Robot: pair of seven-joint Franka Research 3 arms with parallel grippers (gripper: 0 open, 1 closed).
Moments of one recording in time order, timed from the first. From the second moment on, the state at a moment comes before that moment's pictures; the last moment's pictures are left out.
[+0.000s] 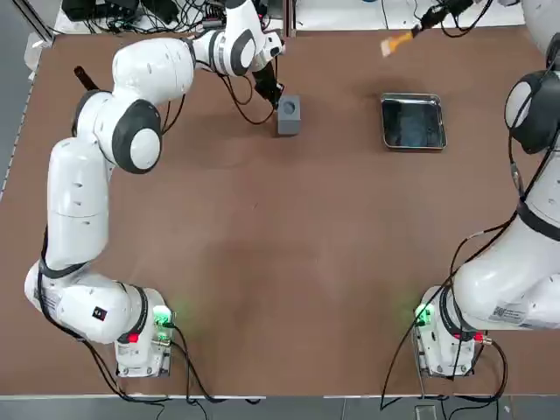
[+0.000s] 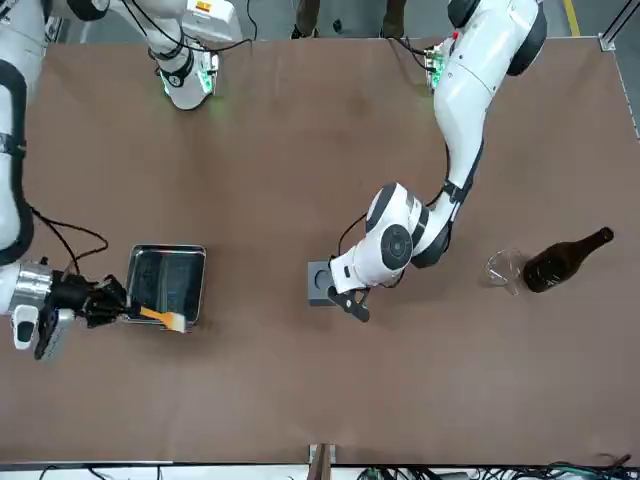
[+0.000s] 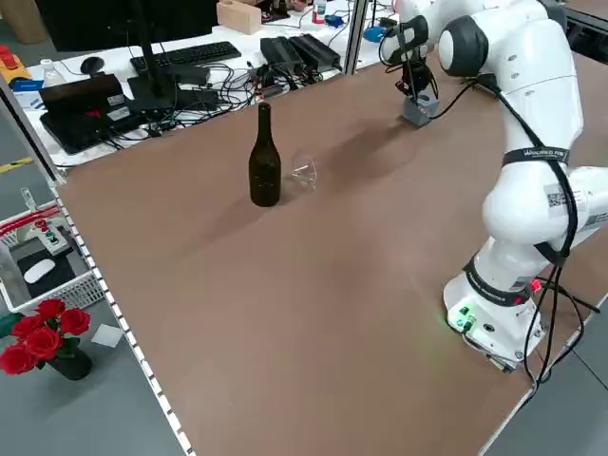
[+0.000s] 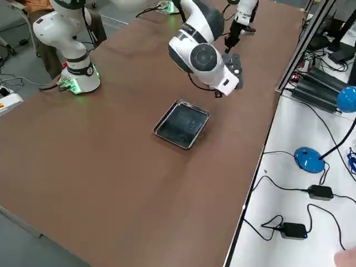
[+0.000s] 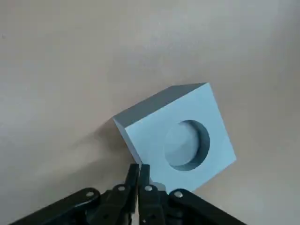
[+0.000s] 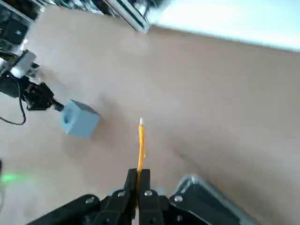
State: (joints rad) left arm -0.38 0.86 -0.30 -1.31 -0.12 2.22 -0.06; right arm -0.10 0.59 -0.05 -1.38 0.83 1.83 -0.99
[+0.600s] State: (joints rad) left arm -0.38 0.86 -0.30 -1.31 -0.12 2.22 -0.06; right arm -0.03 0.76 0.00 -1.40 1.09 1.90 -1.44
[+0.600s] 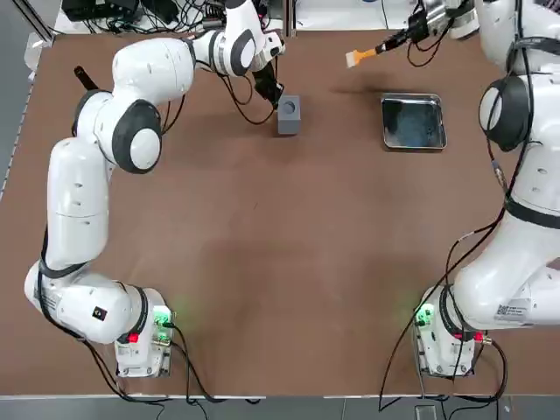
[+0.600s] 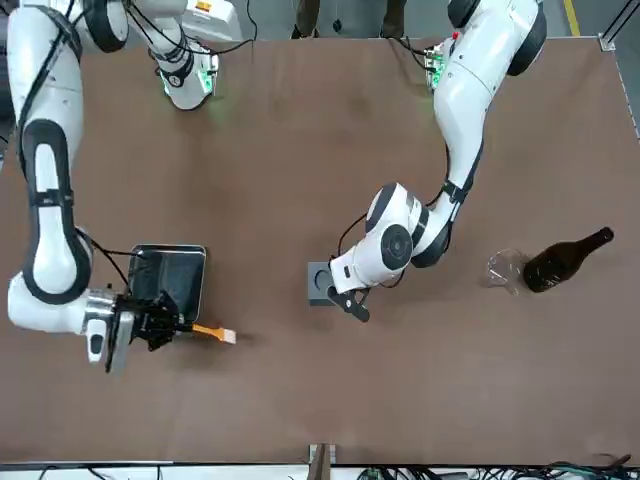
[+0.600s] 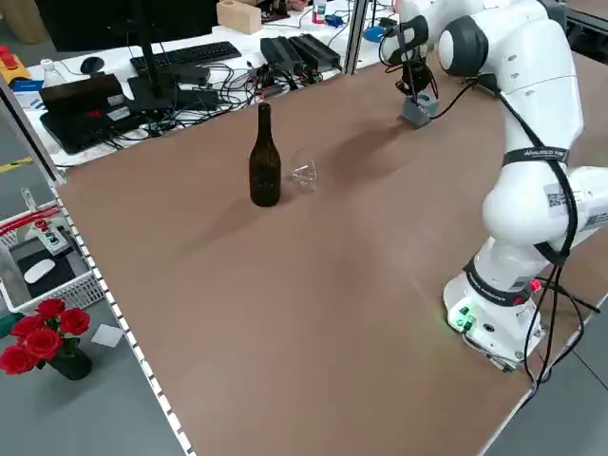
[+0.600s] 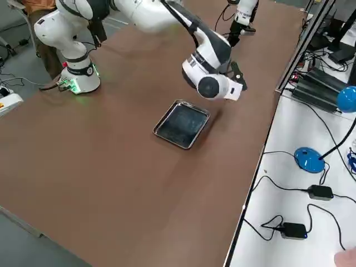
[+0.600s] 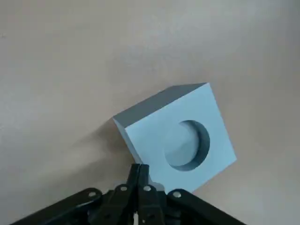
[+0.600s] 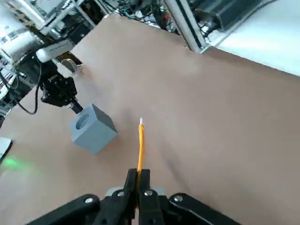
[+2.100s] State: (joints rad) left arm -0.38 0.86 -0.30 -1.31 -0.12 2.22 -0.06; right arm 0.02 0.92 0.24 -1.55 1.35 2.09 -2.22
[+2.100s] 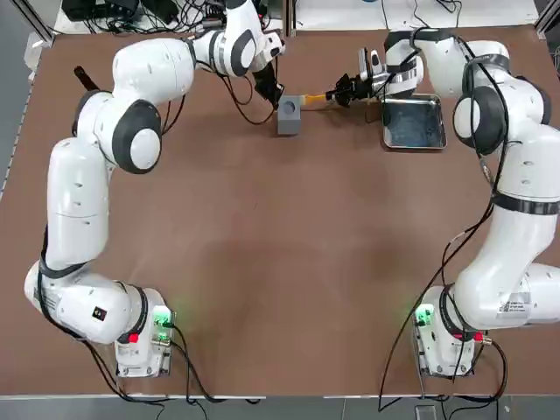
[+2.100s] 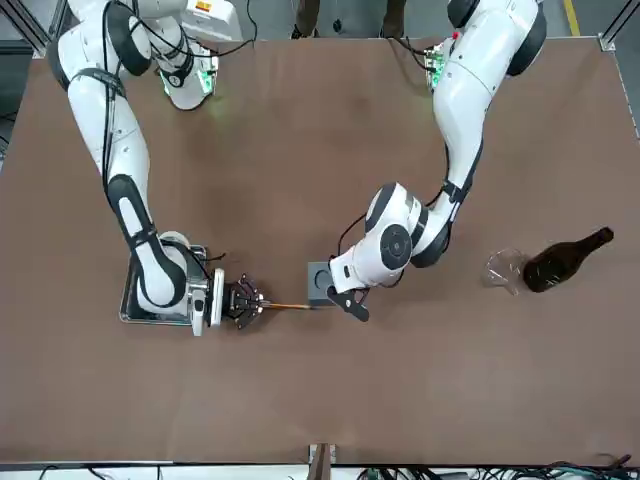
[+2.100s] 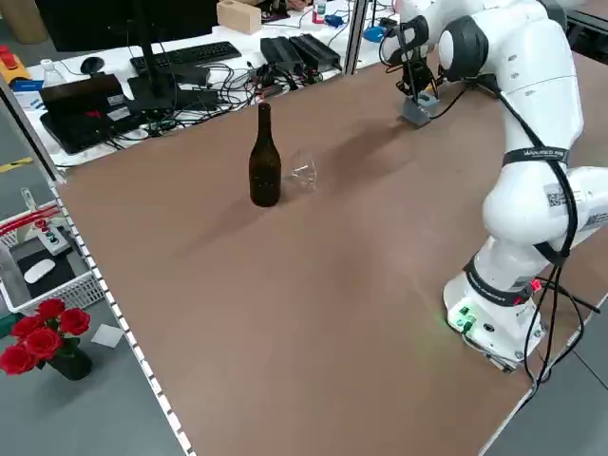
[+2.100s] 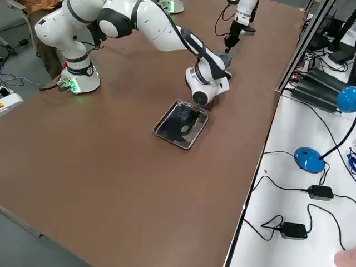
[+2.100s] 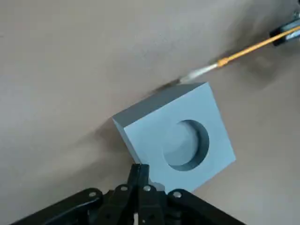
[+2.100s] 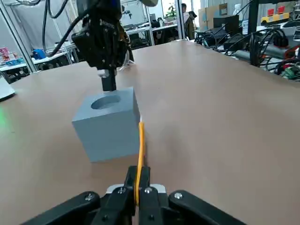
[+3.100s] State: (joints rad) left arm -0.38 0.86 -0.30 -1.31 -0.12 2.22 -0.06; right arm -0.01 0.90 0.25 -1.72 1.37 2.01 -2.35
